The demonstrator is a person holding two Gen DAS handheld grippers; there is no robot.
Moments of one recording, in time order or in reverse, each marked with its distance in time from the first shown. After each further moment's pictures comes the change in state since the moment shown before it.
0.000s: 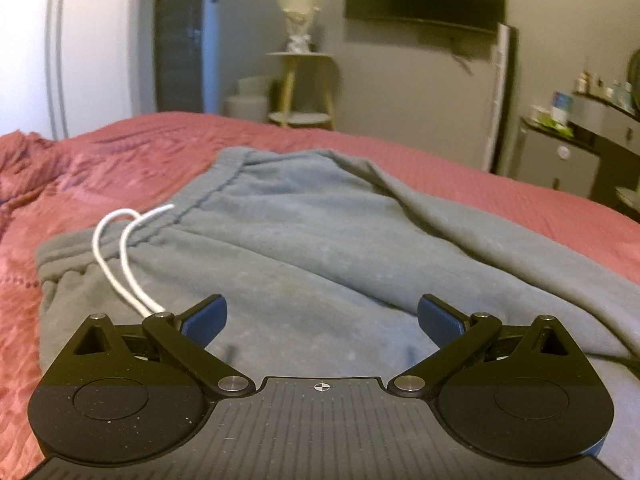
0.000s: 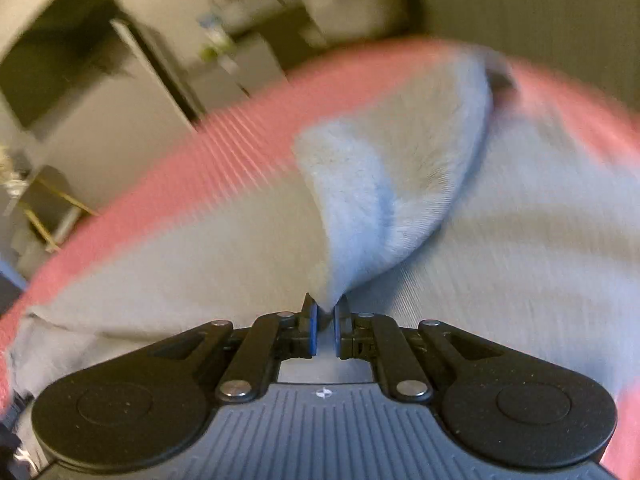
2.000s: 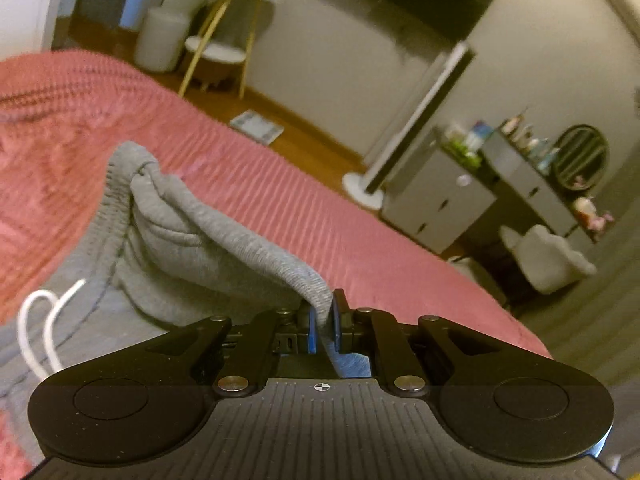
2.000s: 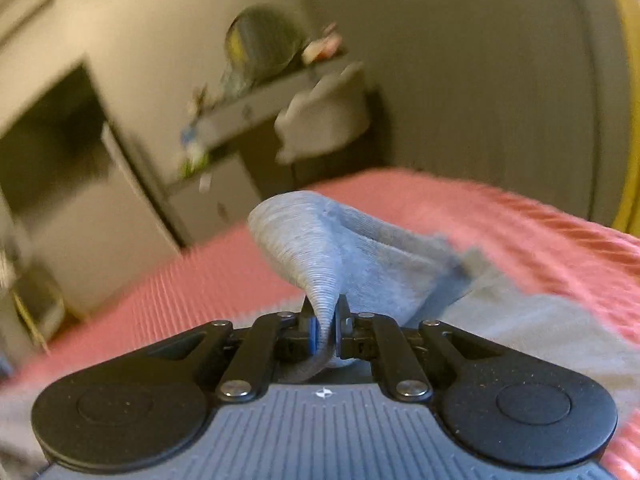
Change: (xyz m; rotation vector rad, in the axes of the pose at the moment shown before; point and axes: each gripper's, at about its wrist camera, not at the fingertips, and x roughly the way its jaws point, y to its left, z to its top) left arm 0.020 0.068 0.180 -0.241 0.230 -0.426; right arm -0.074 -0.043 0.055 0.062 -0.440 0.011
